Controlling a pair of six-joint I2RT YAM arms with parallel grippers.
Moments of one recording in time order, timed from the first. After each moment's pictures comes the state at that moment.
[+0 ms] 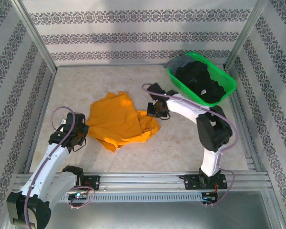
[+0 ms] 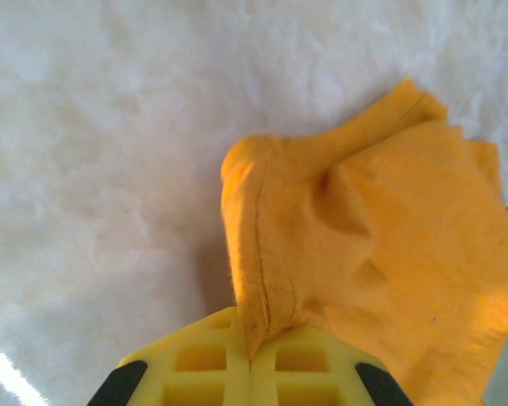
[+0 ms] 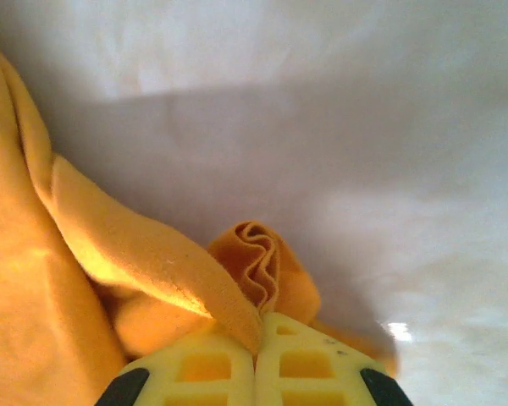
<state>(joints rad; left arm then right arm) -0.12 0.84 0.64 -0.76 -0.18 -1.27 0.54 1.83 1.37 -0.74 -0.05 0.67</state>
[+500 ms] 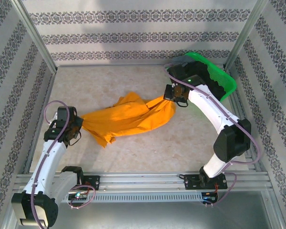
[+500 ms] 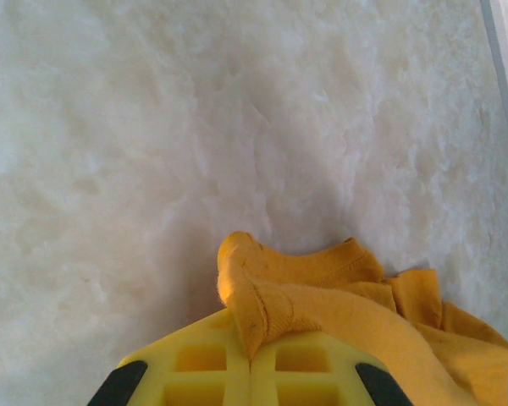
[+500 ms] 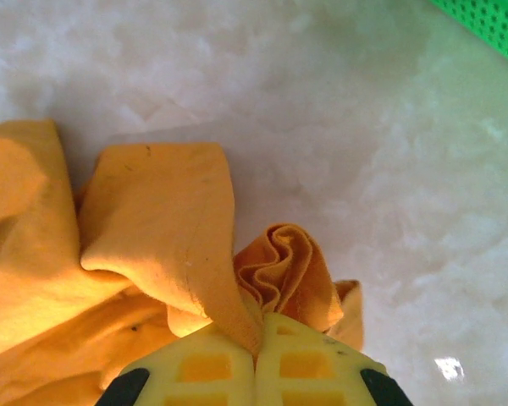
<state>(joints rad) 0.02 0.88 0.70 -0.70 -0.12 -1.14 0.41 1.66 1.54 -1.00 0.05 0.63</state>
